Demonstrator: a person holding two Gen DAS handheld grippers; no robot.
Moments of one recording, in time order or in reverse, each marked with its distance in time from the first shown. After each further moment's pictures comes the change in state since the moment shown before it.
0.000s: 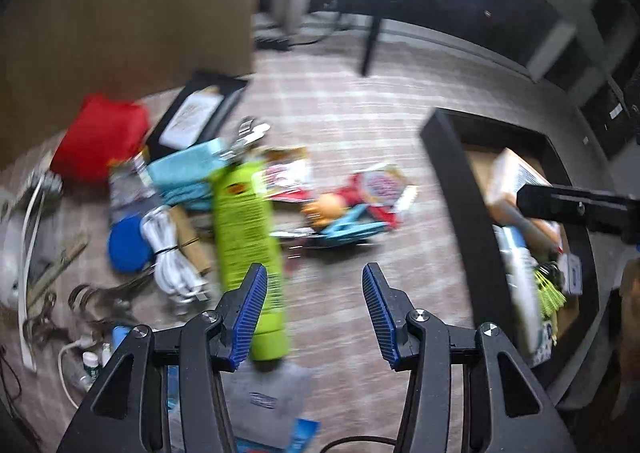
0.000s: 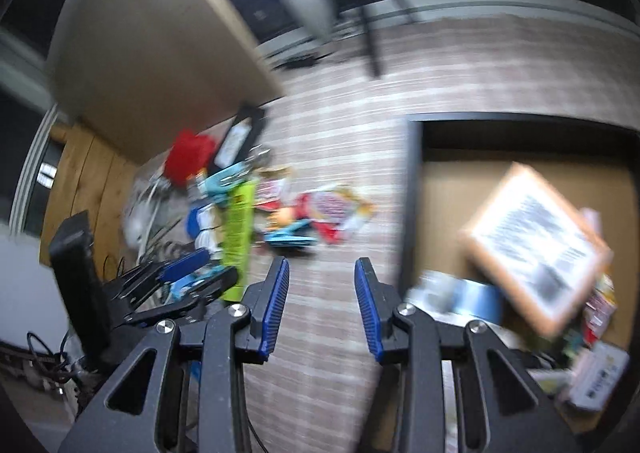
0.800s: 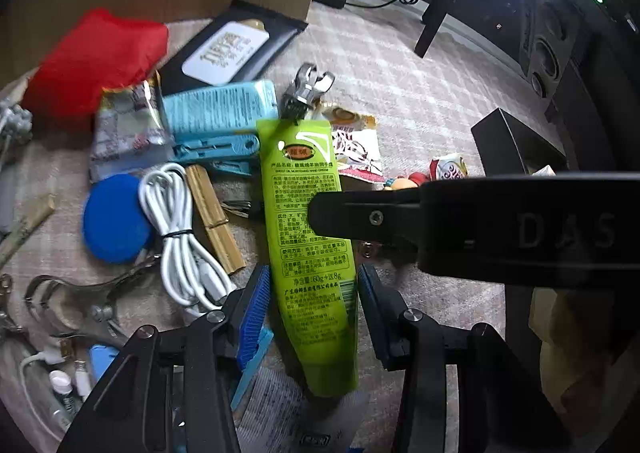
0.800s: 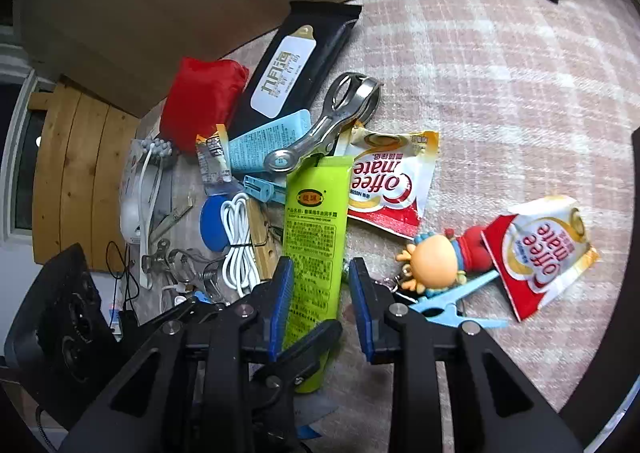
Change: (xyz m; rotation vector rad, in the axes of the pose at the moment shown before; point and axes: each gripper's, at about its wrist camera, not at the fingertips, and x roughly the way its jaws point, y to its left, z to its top) left arm 0.051 0.039 -0.006 -0.097 0.069 -0.102; right arm 0.167 0.068 0.033 0.021 0.245 0.101
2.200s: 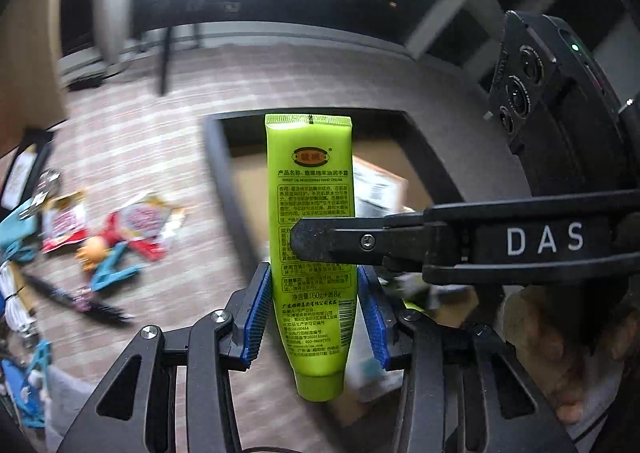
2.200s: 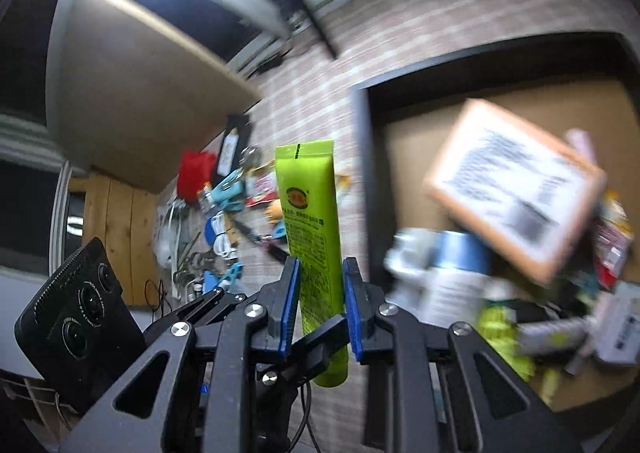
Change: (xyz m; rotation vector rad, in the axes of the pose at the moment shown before) left arm -0.030 -0.229 -0.019 0.347 -0.025 -0.248; right arm -0.206 -0.128 -0.115 0.245 -0.256 0.029
